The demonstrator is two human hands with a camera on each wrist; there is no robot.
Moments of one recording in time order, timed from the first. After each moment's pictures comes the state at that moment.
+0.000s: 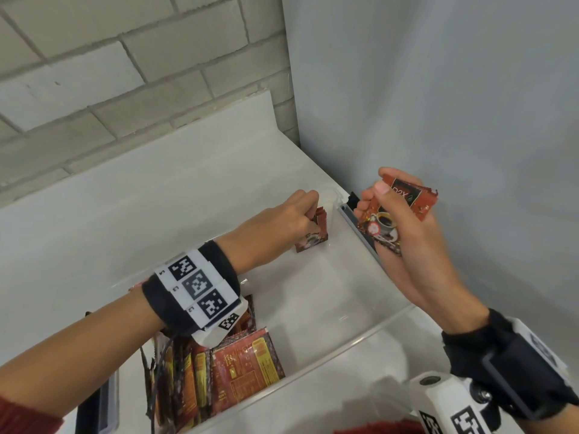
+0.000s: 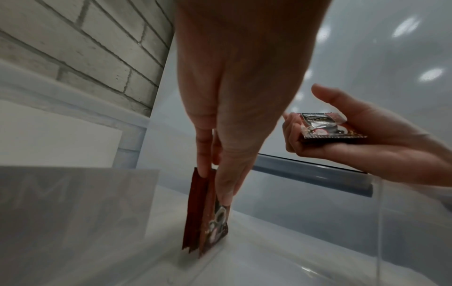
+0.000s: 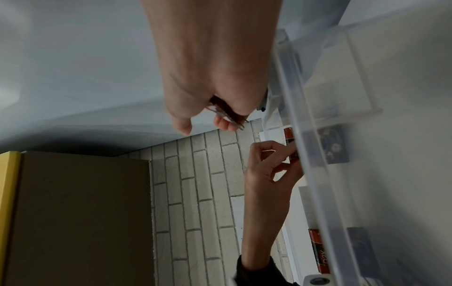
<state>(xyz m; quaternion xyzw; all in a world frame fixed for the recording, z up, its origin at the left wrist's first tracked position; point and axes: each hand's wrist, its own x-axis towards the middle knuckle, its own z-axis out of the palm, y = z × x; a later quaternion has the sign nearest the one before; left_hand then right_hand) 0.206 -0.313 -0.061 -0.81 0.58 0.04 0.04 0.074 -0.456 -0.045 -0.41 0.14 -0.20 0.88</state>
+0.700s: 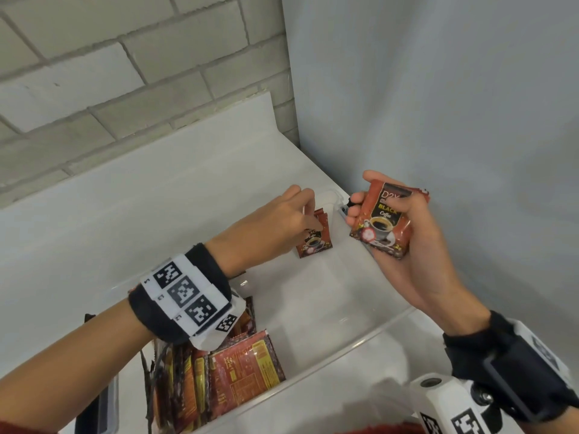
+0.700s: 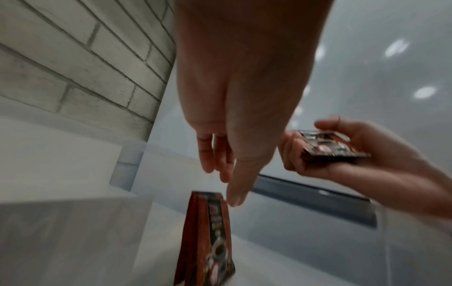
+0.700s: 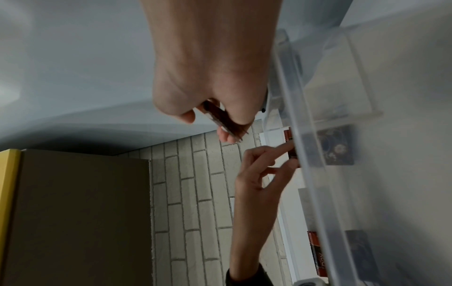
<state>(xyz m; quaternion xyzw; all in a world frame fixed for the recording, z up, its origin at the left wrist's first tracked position) 0.212 -0.308 -0.065 -0.78 0.62 -0.04 -0.07 0.072 -0.461 -0.050 -0.38 0.12 -0.14 0.91</state>
